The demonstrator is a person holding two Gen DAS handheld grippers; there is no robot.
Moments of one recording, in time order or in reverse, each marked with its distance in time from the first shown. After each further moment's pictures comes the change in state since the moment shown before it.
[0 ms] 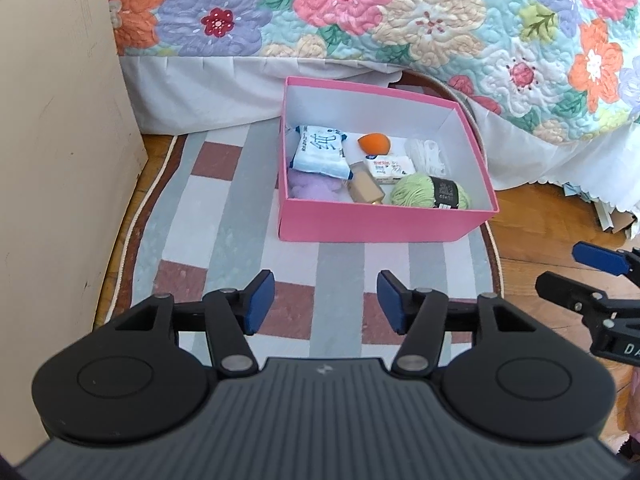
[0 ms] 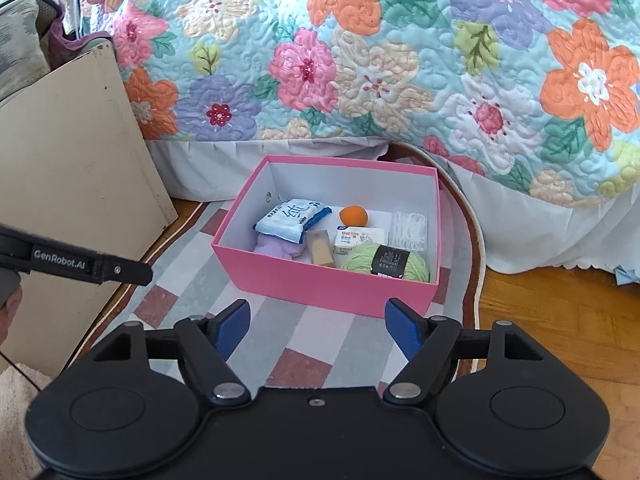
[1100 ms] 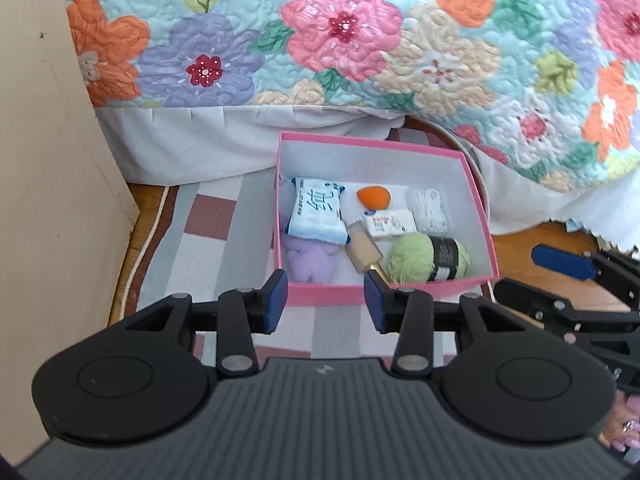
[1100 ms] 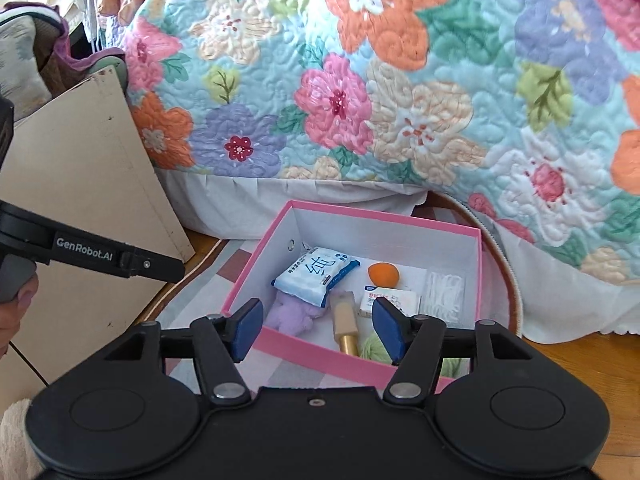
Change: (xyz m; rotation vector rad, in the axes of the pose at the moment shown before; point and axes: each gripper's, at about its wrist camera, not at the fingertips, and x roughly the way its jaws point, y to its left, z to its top) left arm 0.013 -0.003 0.070 -0.001 -0.023 -0.009; right arm 0.036 0.005 0.068 -0.058 -0.030 0.089
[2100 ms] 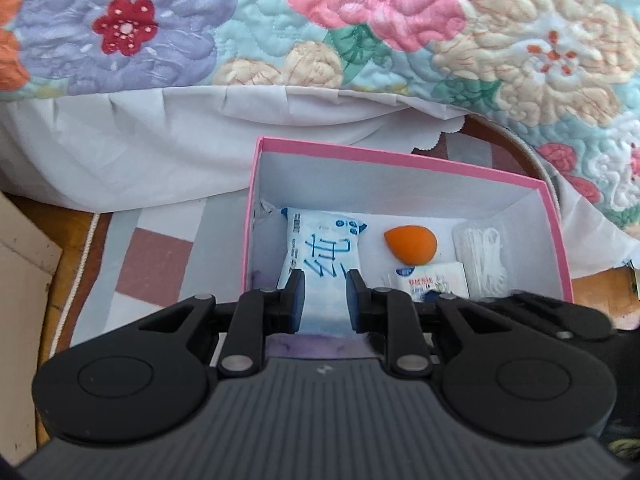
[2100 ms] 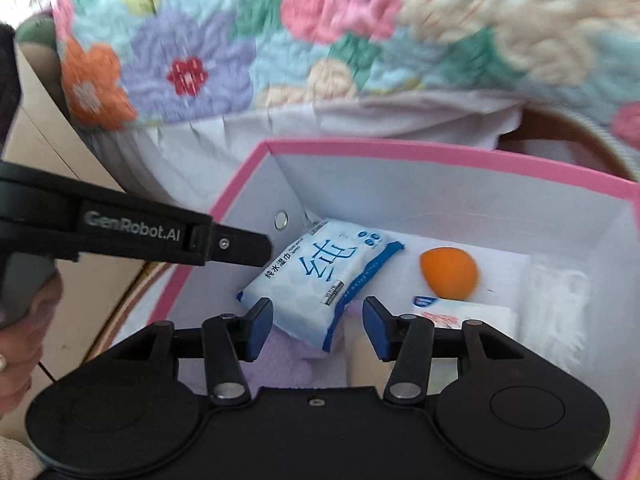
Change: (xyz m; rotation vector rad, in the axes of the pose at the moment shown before) left arm 0.180 0.014 0.067 -0.052 0.054 0.000; right arm 0.204 -0.045 0.004 0.080 0.118 0.173
